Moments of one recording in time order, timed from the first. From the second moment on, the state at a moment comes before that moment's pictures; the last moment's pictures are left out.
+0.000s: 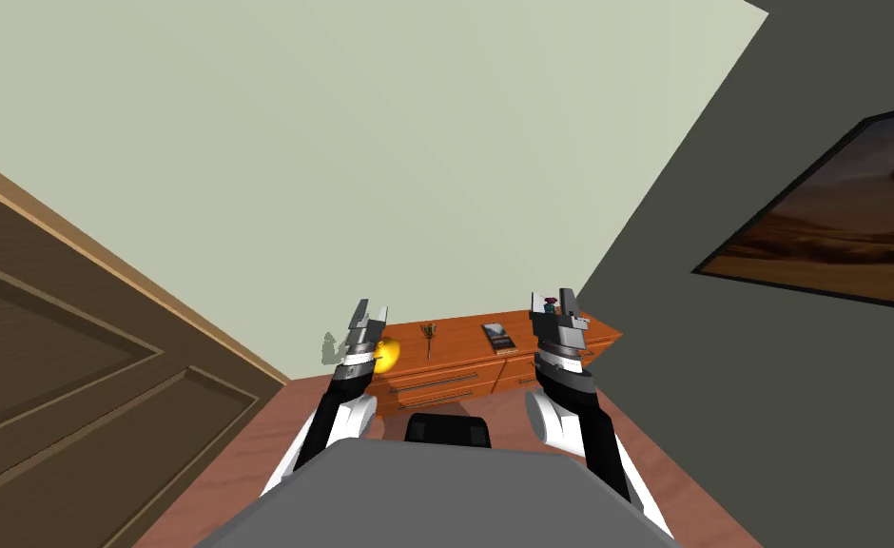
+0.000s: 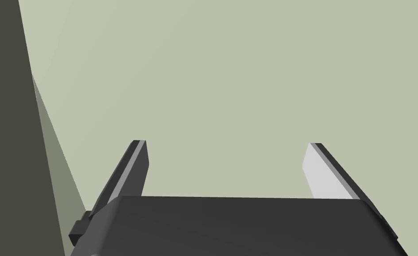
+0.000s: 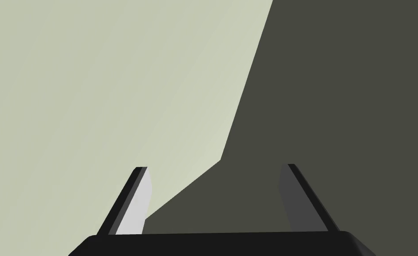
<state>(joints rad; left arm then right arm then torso) 0.52 0.02 -0.03 -2.16 0.04 -0.49 0.14 0.47 0.05 0.02 -2.32 0.02 -0.55 -0.05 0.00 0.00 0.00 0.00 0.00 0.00</state>
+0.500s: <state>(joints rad) 0.49 0.06 -0.03 -2.10 0.17 -0.52 0.12 0.47 0.05 0.02 -2.32 0.02 -0.55 -0.05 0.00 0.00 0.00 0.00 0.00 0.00</state>
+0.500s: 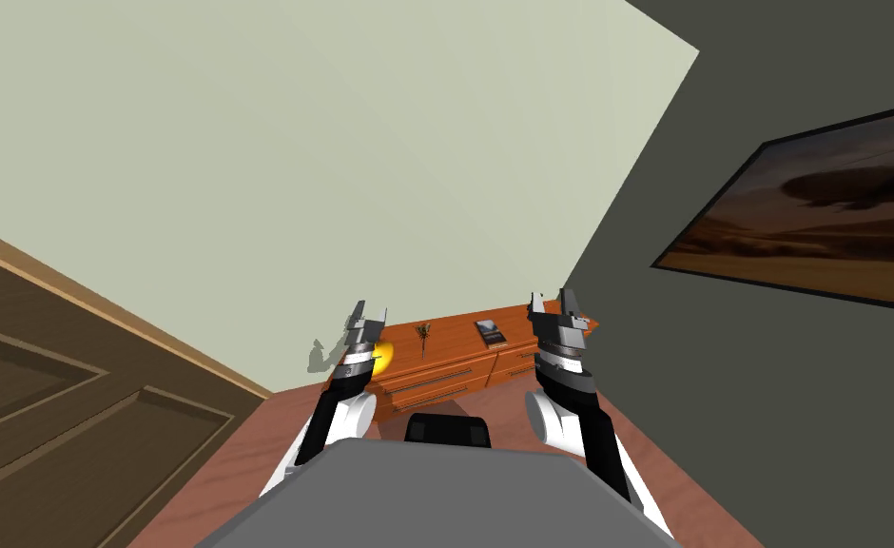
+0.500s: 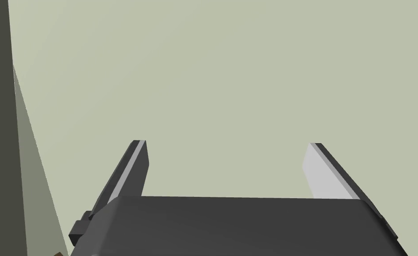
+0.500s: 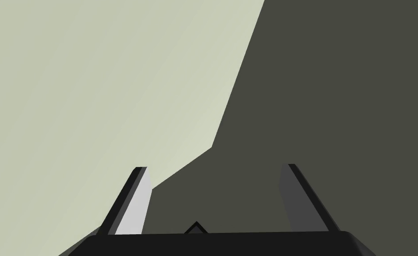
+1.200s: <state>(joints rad) 0.44 0.12 -0.02 -2.02 0.36 -0.56 0.09 0.47 0.05 0.02 -2.32 0.02 -0.55 -0.05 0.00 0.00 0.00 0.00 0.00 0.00</state>
